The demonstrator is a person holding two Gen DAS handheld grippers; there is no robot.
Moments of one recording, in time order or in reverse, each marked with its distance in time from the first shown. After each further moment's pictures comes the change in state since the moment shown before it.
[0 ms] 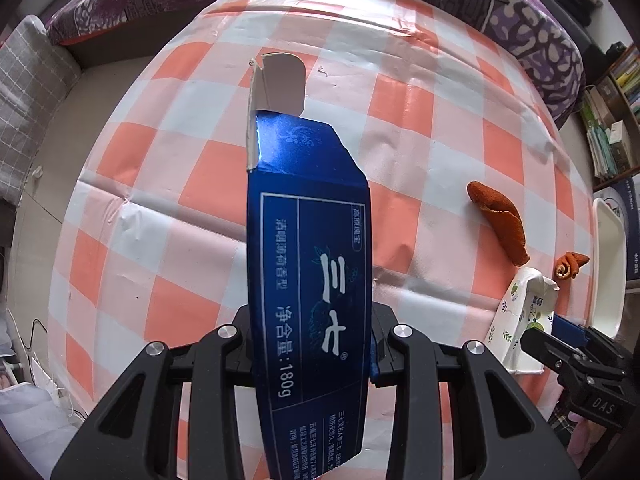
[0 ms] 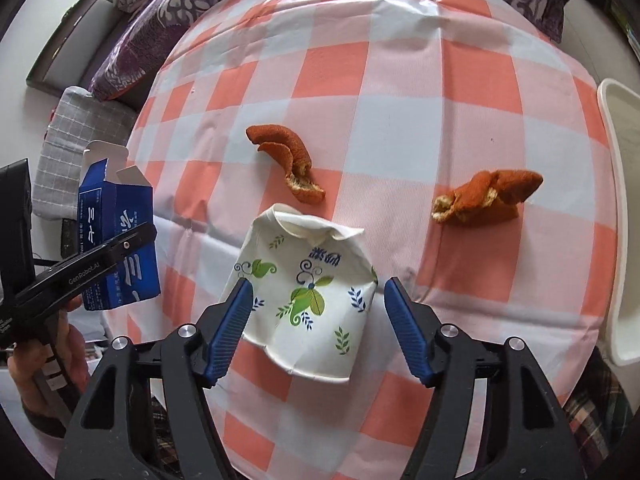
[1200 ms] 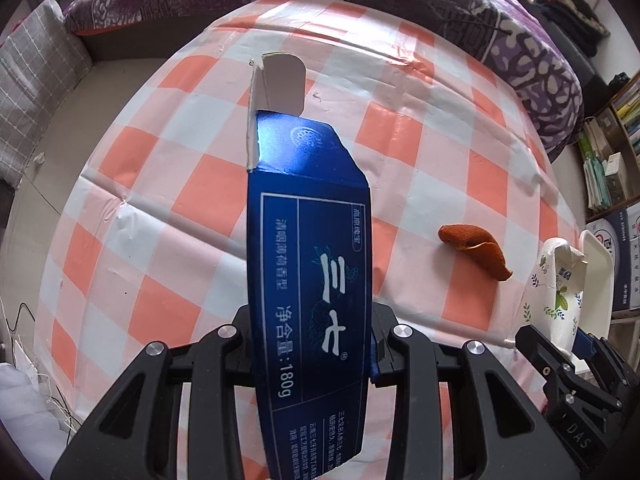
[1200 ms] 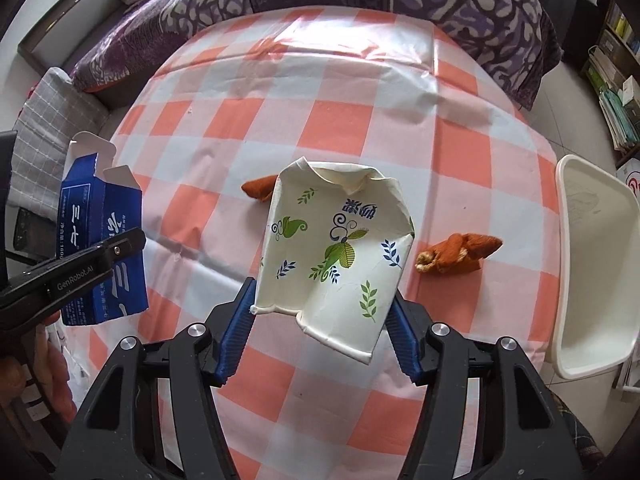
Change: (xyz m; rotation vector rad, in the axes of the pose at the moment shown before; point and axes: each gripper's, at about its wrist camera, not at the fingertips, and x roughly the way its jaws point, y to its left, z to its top) left arm -0.014 -0.016 0.005 -0.083 -0.074 -0.024; right arm -0.039 0.032 0.007 -0.124 -0.179 -0.196
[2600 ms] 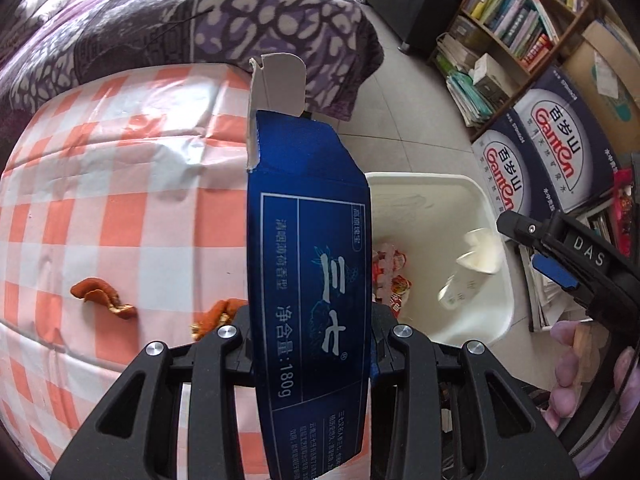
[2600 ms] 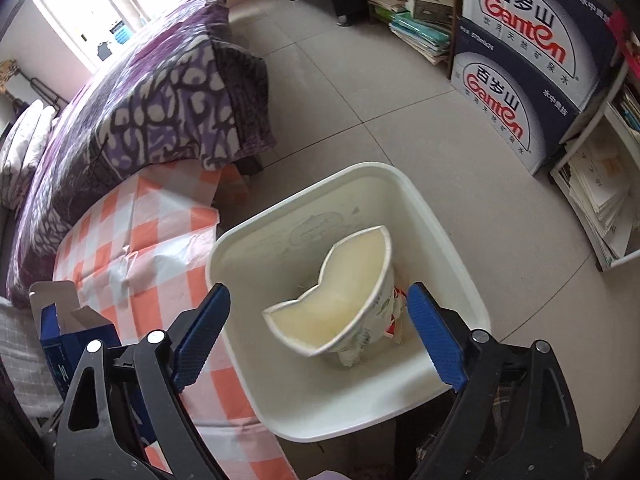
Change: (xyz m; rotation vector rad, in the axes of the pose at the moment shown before) left arm -0.014 -0.301 -0.027 0.408 -0.019 -0.258; right arm -0.085 -0.304 -0.014 0.647 -0.172 -0.182
